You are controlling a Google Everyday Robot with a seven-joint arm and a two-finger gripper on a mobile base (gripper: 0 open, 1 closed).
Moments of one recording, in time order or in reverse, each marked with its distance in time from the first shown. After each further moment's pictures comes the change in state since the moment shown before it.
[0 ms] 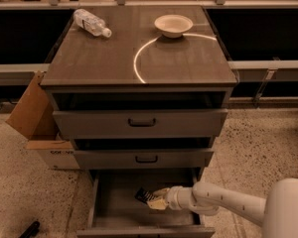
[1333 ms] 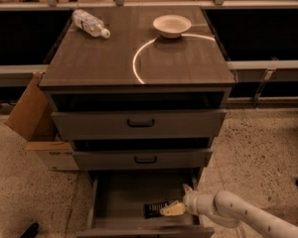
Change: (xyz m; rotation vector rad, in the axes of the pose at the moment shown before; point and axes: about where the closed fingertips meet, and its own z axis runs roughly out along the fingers) arm 0.021 -0.032 -0.057 0.067 -0.126 0.087
